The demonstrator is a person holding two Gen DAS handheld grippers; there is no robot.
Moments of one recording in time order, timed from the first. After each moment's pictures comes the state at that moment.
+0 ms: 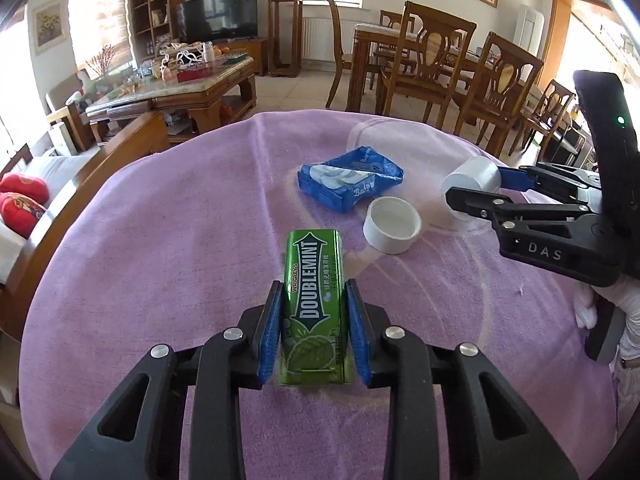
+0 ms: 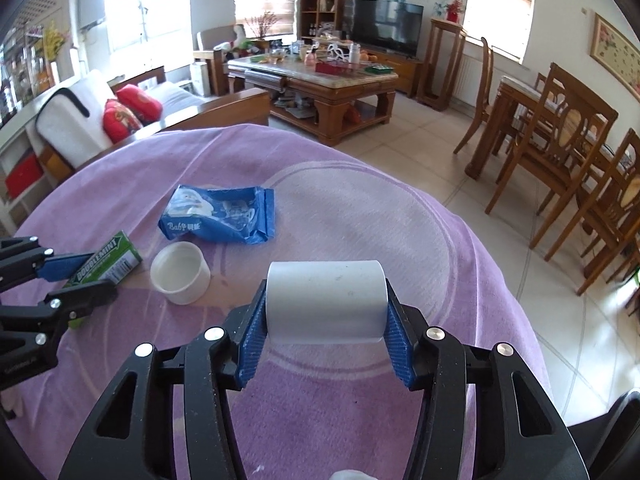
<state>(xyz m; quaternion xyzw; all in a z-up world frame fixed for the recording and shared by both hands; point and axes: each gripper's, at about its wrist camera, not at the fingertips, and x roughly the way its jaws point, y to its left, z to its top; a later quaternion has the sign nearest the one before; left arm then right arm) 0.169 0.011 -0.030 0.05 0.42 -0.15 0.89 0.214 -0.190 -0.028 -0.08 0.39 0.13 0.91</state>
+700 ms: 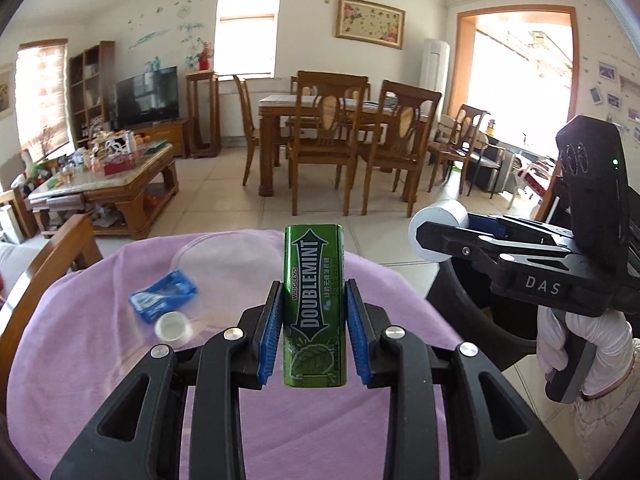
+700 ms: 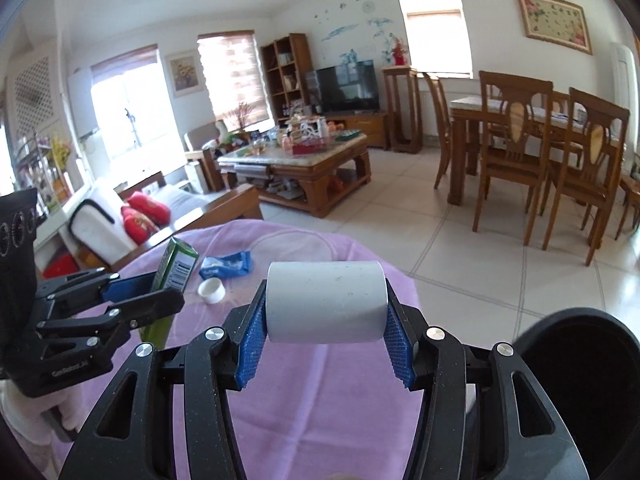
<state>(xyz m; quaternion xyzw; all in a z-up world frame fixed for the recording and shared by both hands) 0.087 -0.128 0.060 0.07 0.28 -0.31 0.91 0.039 -0.376 0.073 0.07 0.26 0.09 0.96</state>
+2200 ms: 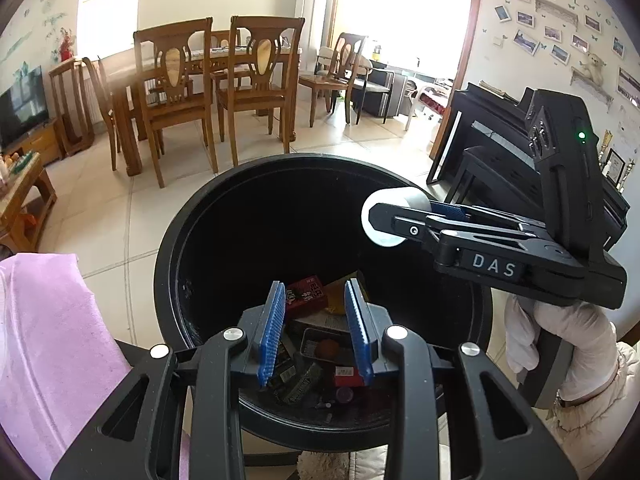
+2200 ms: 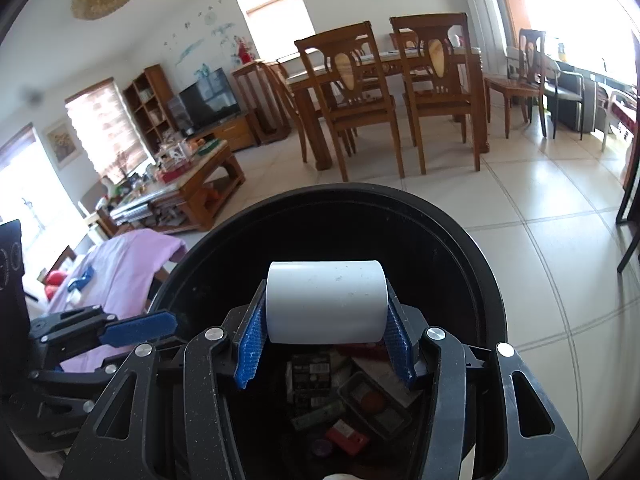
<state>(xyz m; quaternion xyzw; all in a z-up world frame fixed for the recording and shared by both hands) 0.044 -0.353 -0.018 0.14 0.35 -0.47 0.80 -0.069 -0.603 -0.020 0.19 0.30 -0.09 0.93</state>
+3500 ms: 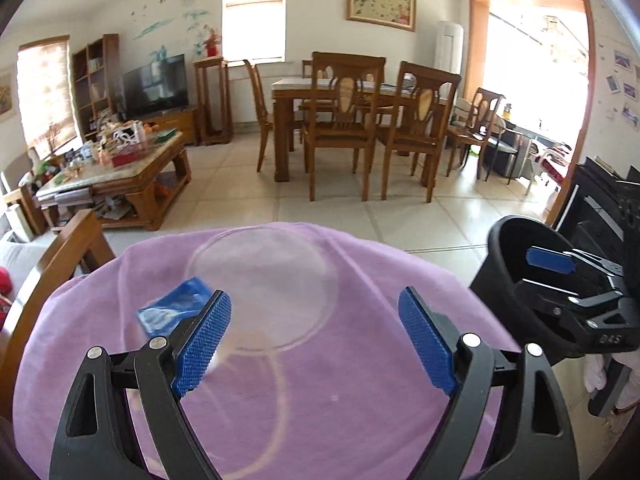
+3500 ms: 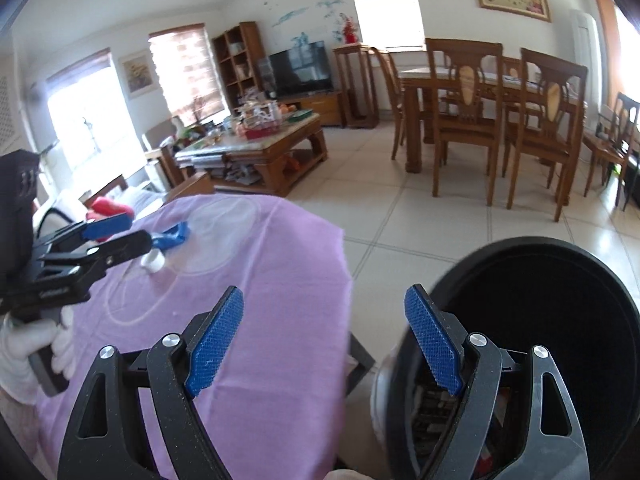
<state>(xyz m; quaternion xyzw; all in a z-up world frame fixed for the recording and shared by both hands) 0.160 -0.108 0.024 0.08 0.32 -0.25 0.91 0.042 -0.386 0.026 0.07 0.32 0.07 0.94</state>
